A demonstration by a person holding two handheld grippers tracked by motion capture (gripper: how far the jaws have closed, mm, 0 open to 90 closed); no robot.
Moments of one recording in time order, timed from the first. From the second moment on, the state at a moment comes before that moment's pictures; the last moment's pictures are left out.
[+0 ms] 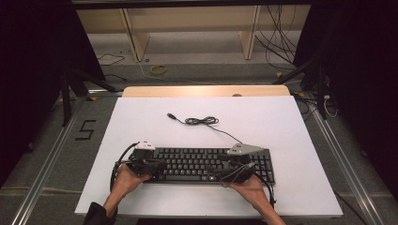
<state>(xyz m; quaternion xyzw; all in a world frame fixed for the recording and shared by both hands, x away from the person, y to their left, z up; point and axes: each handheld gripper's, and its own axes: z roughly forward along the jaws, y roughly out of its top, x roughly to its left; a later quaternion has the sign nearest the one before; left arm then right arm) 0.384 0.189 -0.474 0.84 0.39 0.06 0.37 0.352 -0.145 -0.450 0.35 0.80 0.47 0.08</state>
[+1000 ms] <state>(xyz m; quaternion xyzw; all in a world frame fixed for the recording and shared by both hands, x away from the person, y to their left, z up) 0.378 0.200 -0.457 0.79 0.43 0.05 0.43 0.353 -0.142 -0.451 0.35 0.81 0.47 0.08</state>
